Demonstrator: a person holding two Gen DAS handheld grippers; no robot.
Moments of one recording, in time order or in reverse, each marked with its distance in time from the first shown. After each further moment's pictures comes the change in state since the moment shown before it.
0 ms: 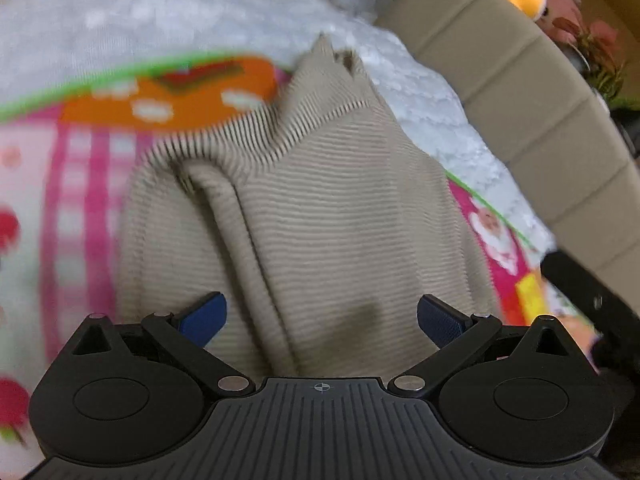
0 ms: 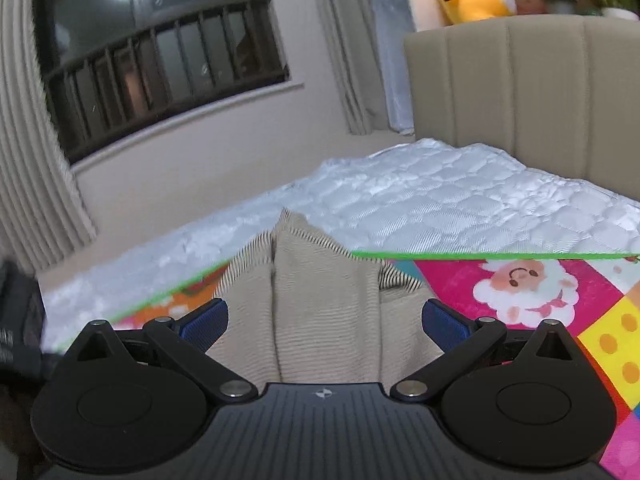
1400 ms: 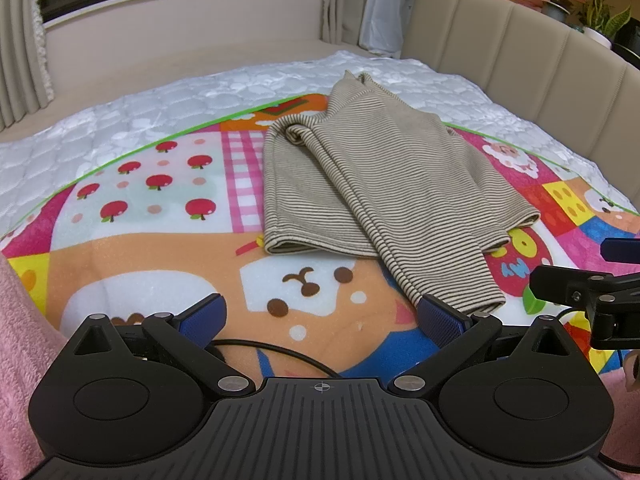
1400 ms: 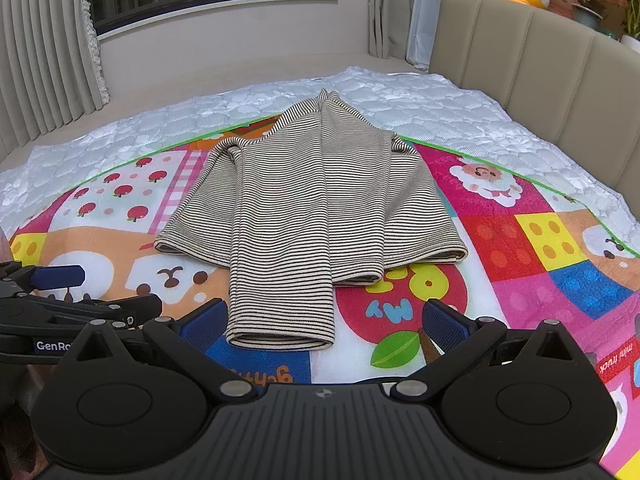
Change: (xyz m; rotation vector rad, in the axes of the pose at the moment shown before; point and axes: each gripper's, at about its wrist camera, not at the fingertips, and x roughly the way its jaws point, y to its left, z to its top) left arm -0.143 -0.061 -0.183 0.267 -0.247 0.406; right arm -0.145 0.066 -0.082 -0.240 0.296 -0.089
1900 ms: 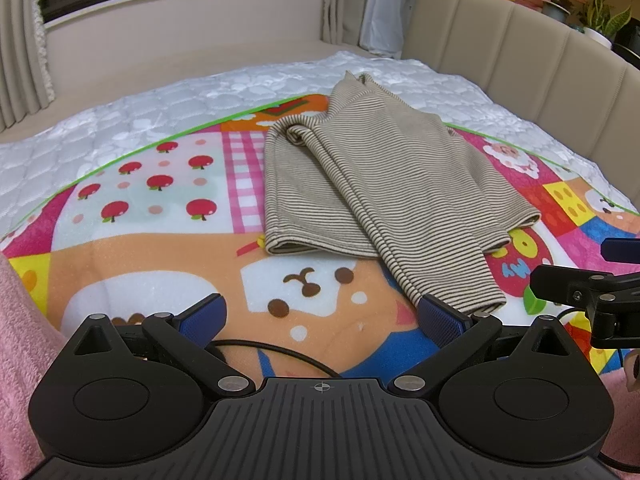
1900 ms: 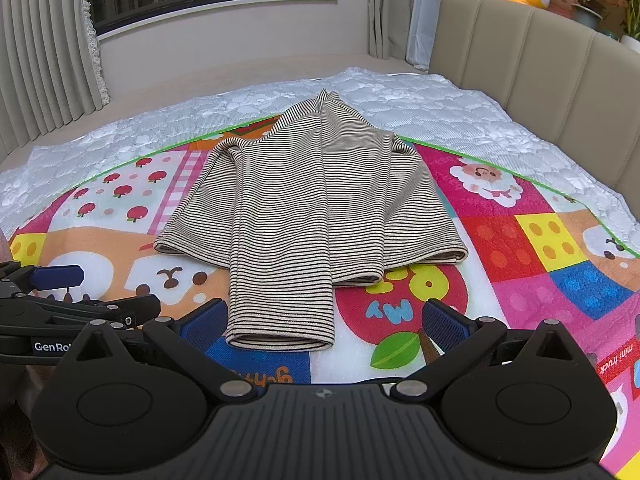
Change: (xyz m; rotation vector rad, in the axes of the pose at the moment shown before) left arm -0.001 0.000 -0.001 0.002 -0.004 -0.001; right arm 0.001 0.001 0.000 -0.005 -0.001 -0.005
